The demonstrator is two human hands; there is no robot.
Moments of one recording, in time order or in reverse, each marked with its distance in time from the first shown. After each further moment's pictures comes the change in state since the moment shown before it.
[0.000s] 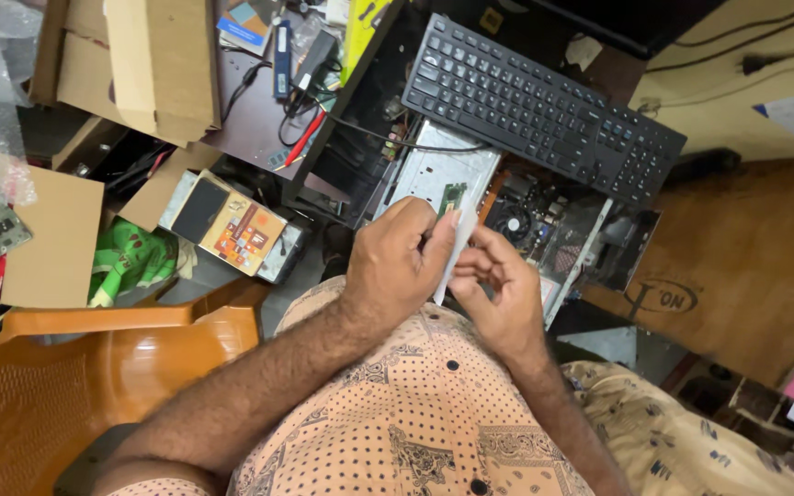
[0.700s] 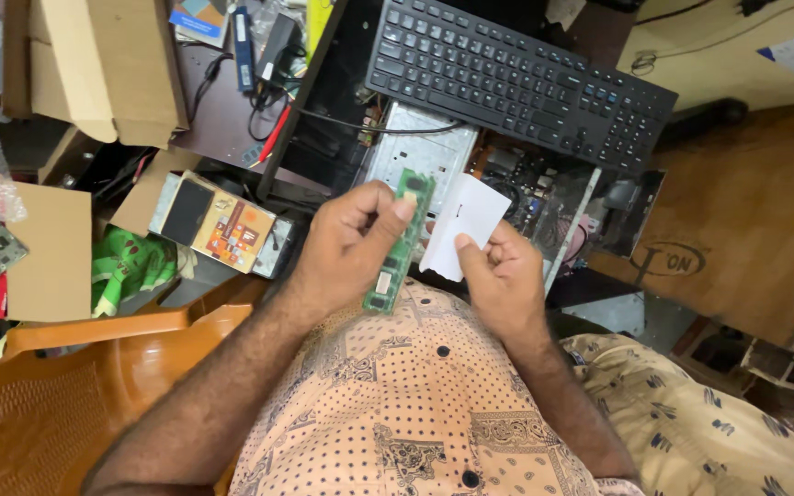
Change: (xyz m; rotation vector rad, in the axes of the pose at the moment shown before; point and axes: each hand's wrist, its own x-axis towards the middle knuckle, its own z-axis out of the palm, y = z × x) left_hand 0.008 -0.020 -0.011 -0.489 -0.325 -0.399; right_hand 0.001 0.002 -0.011 0.159 0.215 0.205
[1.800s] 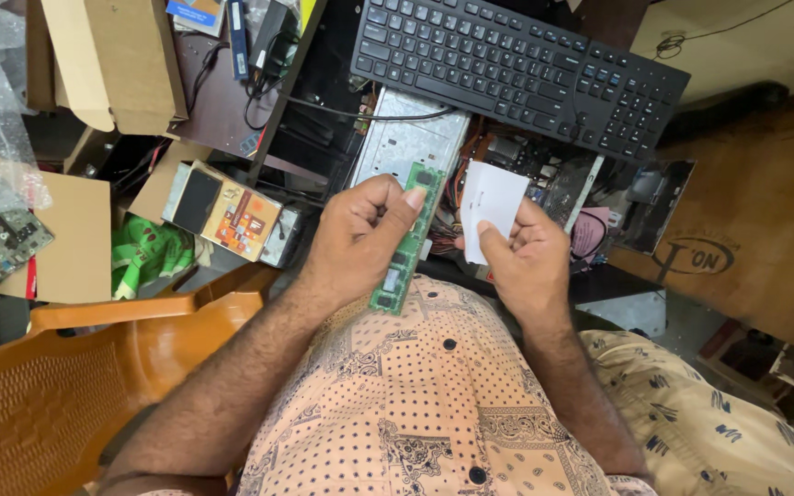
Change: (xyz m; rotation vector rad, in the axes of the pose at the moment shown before) left_hand 0.005 -0.008 0.035 0.101 0.015 -0.006; right_hand 0.010 0.002 -0.043 0.015 0.068 0.006
